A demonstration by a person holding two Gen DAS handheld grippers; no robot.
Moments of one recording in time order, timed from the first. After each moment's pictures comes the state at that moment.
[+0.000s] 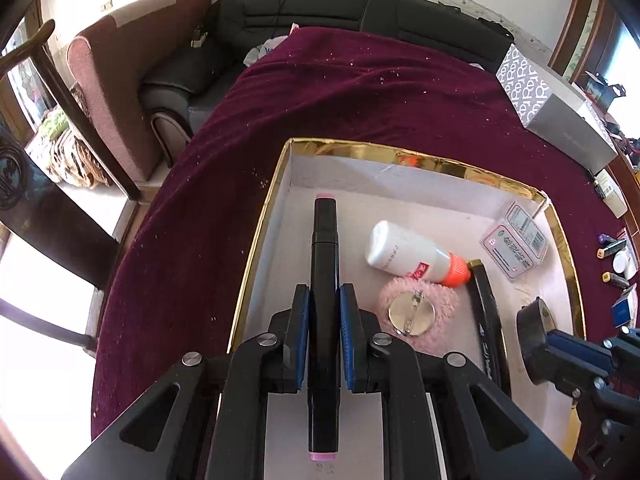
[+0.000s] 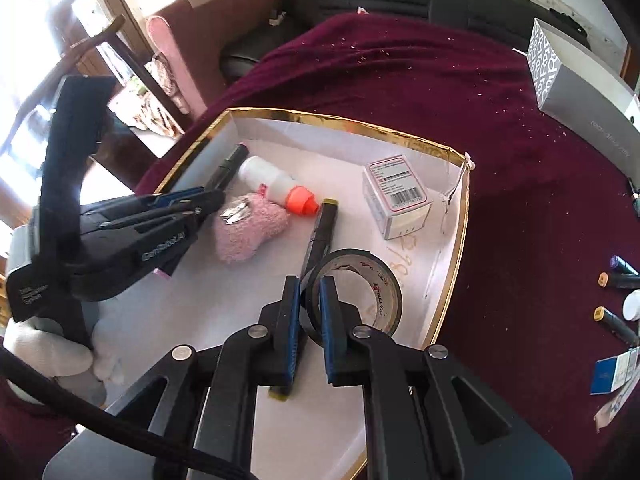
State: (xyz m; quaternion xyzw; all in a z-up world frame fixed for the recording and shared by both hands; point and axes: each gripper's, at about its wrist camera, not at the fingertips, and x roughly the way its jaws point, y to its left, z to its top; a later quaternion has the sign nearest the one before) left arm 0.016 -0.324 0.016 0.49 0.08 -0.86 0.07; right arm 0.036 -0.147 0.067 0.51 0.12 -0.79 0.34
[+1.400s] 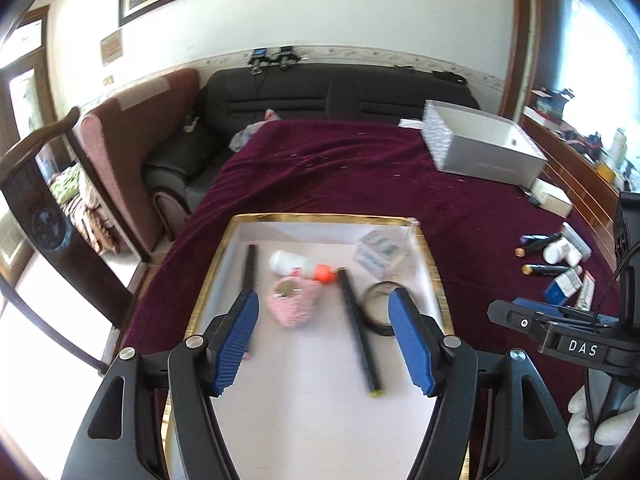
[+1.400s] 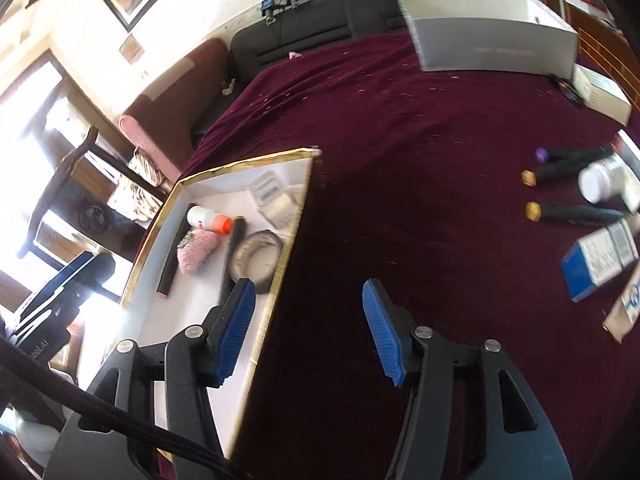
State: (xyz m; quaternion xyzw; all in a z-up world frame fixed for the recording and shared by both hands) left arm 0.109 -0.219 0.114 0.37 0.02 -0.93 0.06; right arm 0.045 0.009 0.081 0.47 -0.08 -0.83 0.29
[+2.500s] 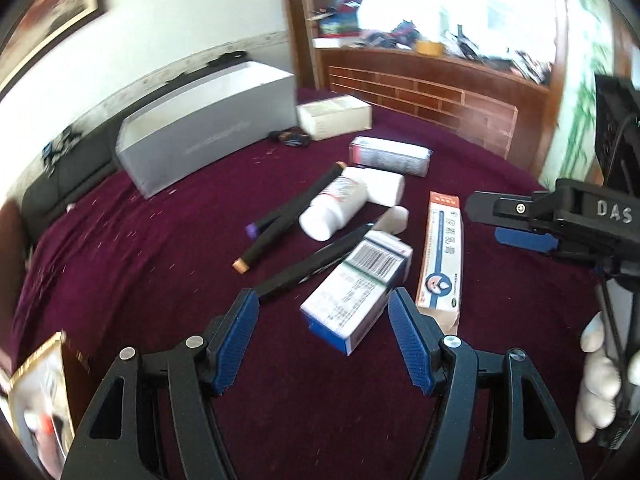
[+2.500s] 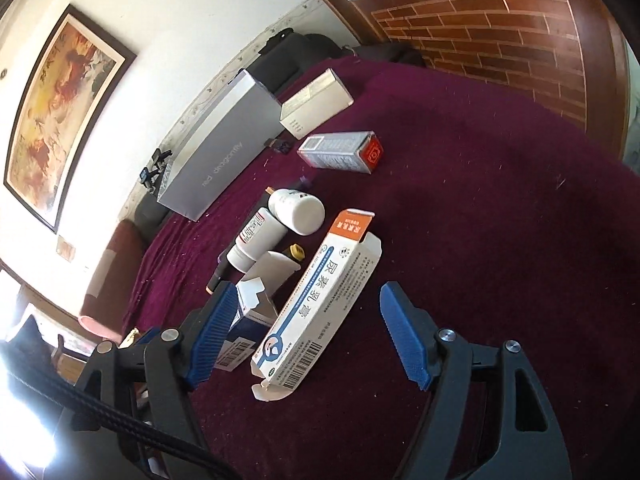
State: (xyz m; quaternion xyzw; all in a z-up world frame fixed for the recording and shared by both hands) left arm 0.022 0.084 0.049 0.36 -0.18 -0.89 -0.23; right arm 0.018 0.300 0.036 0.37 -0.33 -0.86 0.10
